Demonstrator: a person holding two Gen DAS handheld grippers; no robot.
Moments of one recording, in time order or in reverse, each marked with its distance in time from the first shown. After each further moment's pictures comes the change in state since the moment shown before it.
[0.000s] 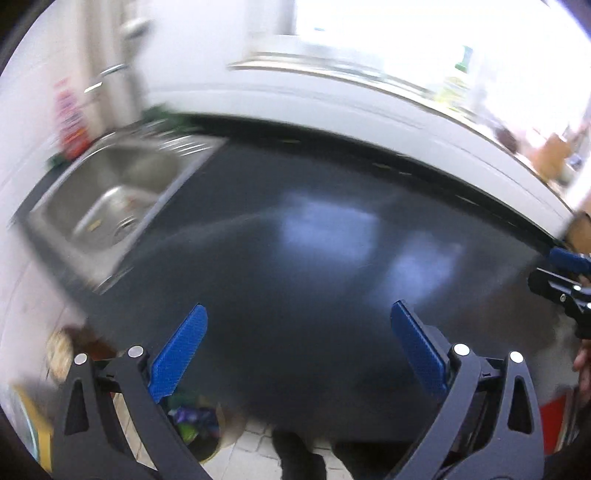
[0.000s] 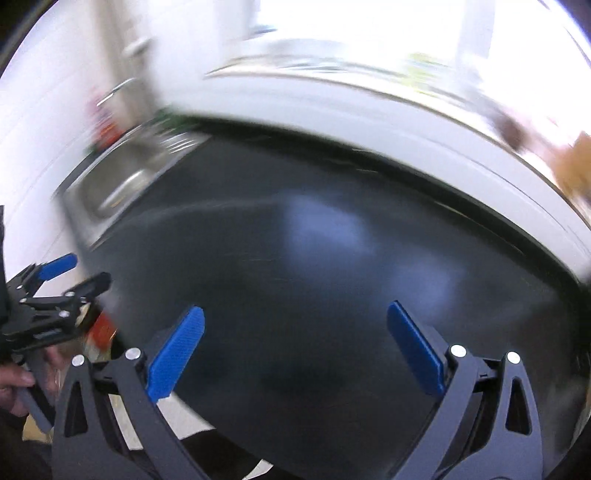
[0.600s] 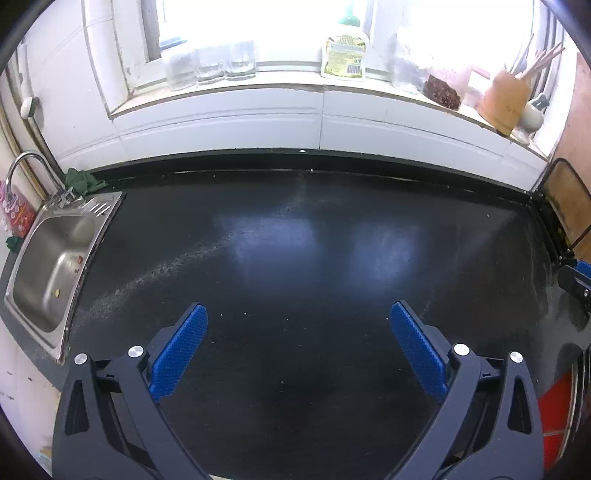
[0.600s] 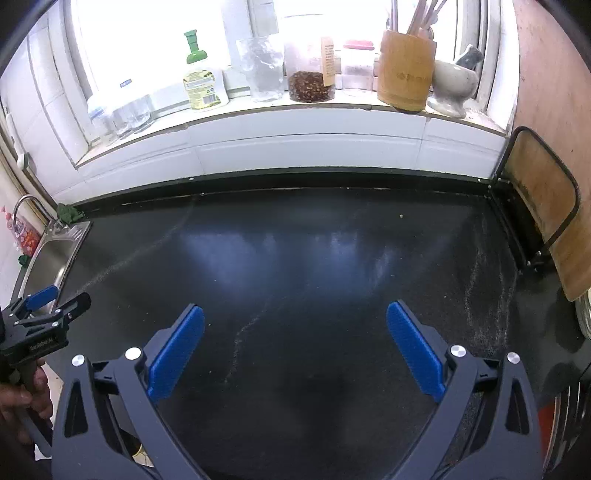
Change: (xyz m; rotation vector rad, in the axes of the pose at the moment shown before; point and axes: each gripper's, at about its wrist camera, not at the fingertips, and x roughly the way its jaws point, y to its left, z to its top) left arm 0.033 -0.140 0.045 0.201 0.049 -0.040; right arm -0.035 -0.143 -0.032 0.301 -0.048 -0.140
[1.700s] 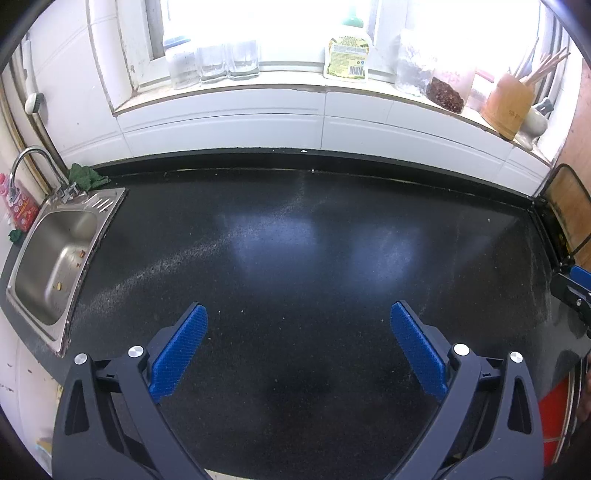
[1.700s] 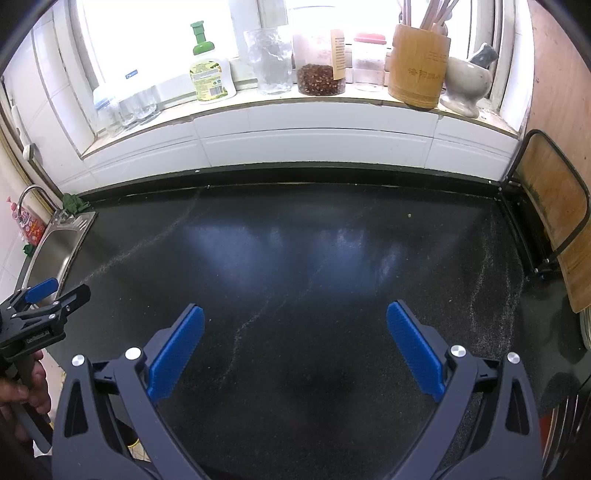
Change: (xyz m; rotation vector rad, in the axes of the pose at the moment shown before) left arm -0.005 -0.002 0.003 -0.011 0.006 0.007; right arm 0.003 -0.002 0.002 -0.023 0.030 0.027
